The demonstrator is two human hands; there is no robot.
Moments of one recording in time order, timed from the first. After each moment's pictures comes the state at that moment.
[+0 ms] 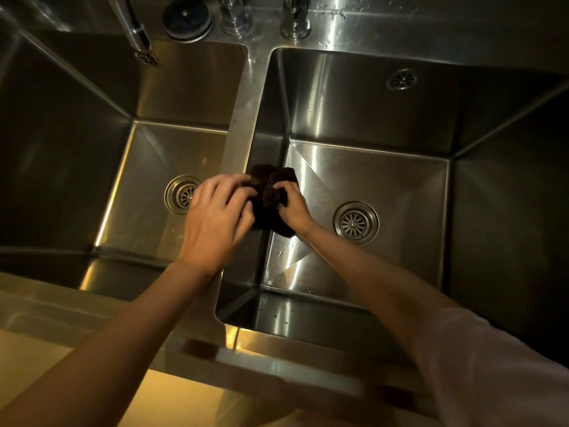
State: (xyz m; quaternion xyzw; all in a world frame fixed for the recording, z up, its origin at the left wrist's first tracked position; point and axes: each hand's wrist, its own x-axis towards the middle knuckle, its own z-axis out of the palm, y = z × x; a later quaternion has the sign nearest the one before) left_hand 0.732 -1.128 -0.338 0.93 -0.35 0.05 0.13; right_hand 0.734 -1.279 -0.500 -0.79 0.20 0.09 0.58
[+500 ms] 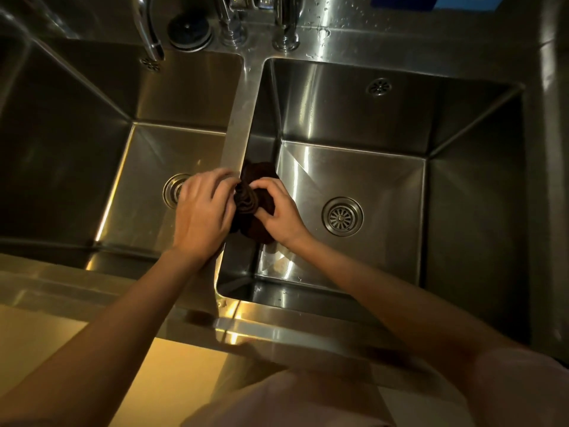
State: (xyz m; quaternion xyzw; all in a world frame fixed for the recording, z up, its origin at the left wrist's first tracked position) left_hand 0.725 -1.112 -0.324 0.93 -0.33 0.07 0.14; right_hand 0.684 -1.261 -0.392 -0.77 0.06 -0.08 0.63
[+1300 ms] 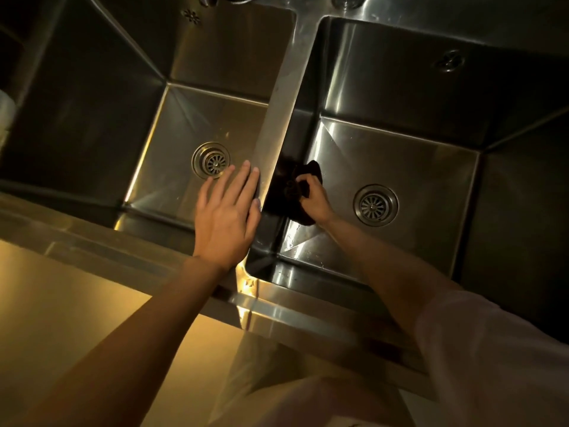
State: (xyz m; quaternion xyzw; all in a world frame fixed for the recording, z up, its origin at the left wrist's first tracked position) left_hand 0.685 -1.082 -0.338 0.97 -0.24 -0.01 0.06; right_hand 0.705 -1.262 -0.505 -0.81 0.20 0.14 0.53
